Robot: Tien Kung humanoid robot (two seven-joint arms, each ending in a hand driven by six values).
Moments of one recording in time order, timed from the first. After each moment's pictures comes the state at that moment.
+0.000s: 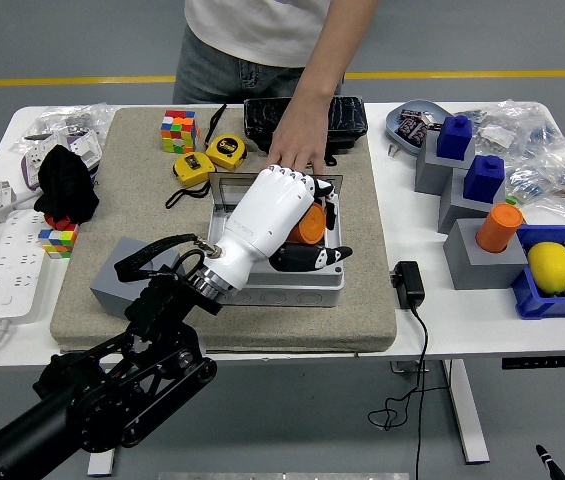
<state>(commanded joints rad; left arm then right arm) -0.42 0.00 -0.79 -1.24 2.17 0.53 -0.16 0.10 -0.07 1.47 0.18 -1.32 -0.02 0.02</state>
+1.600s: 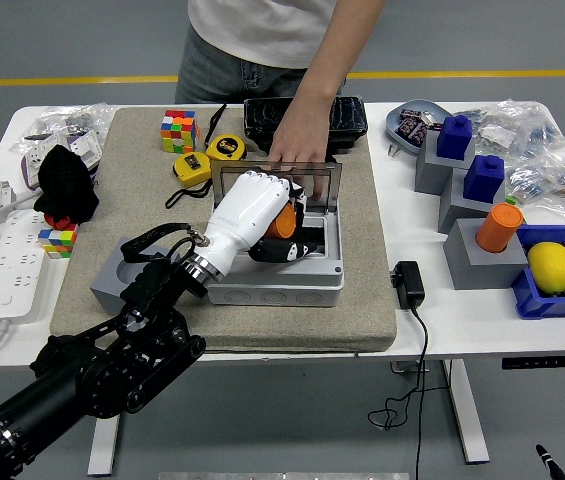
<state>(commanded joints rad) -0.52 0.00 -0.78 -0.99 2.13 0.55 -0.18 0.11 -0.07 1.47 0.18 -1.34 -0.02 0.02</state>
